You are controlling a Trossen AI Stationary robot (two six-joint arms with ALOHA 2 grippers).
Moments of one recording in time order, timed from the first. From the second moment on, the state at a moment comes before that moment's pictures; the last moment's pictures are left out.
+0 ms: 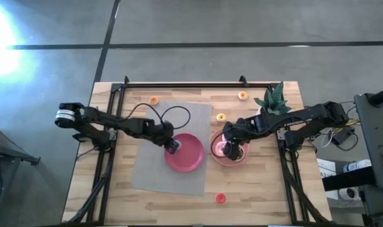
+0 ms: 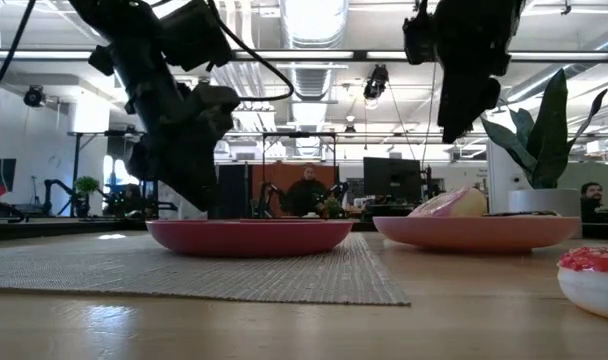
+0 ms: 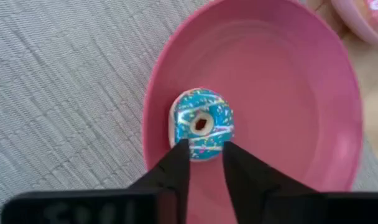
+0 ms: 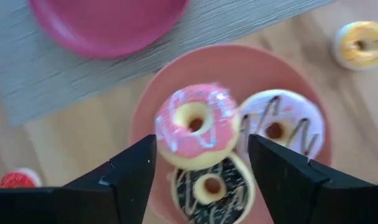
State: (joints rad) left arm 0.01 1.44 0.77 -0.31 -0.03 -0.89; right arm 0.11 1.40 1.06 -0.83 0.09 0.61
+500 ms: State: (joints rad) left arm -0.09 1.27 0.78 -0.33 -0.08 -0.84; right arm 0.37 1.48 1.02 -0.60 -0.14 0.52
